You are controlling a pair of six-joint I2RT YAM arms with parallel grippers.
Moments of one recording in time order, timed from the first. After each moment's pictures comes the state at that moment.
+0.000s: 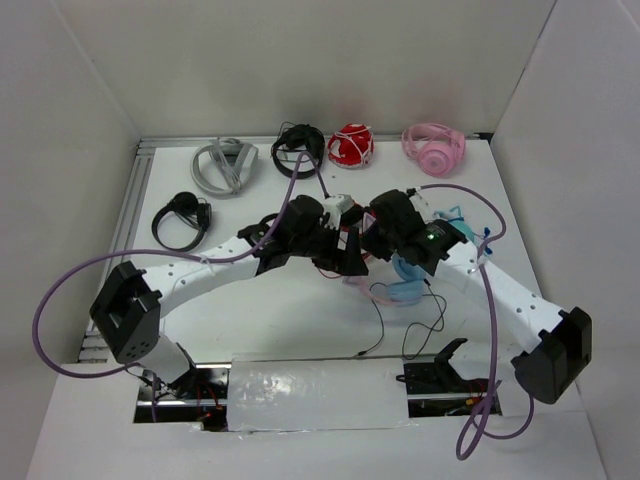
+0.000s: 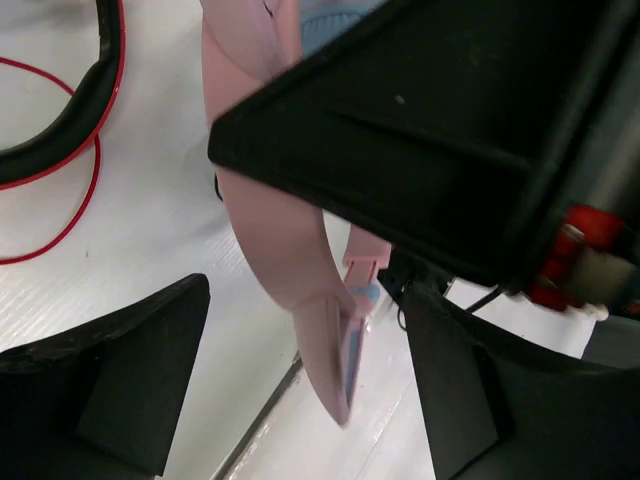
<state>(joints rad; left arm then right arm) -0.83 1.55 1.17 -0.22 0.37 -0.58 0.65 1.22 1.09 -0.70 0.24 1.22</state>
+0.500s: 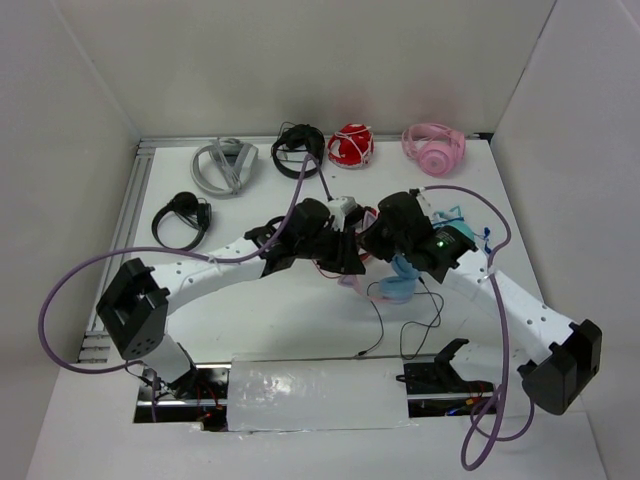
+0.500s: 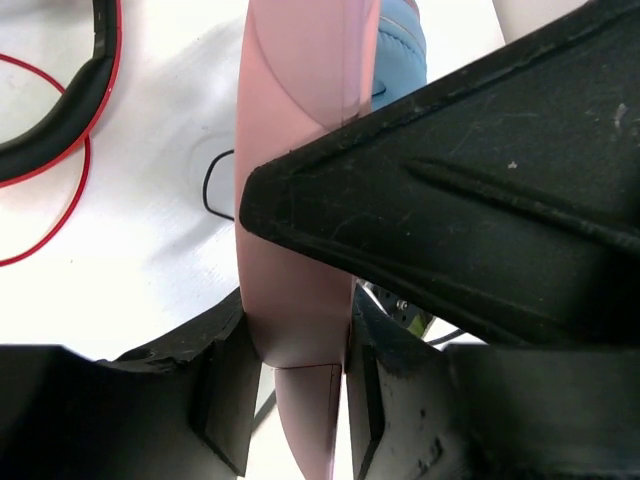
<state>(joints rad) -0.86 1.59 1.18 -0.18 0.33 -0.64 0.65 1.14 1.05 -0.65 0.17 1.23</state>
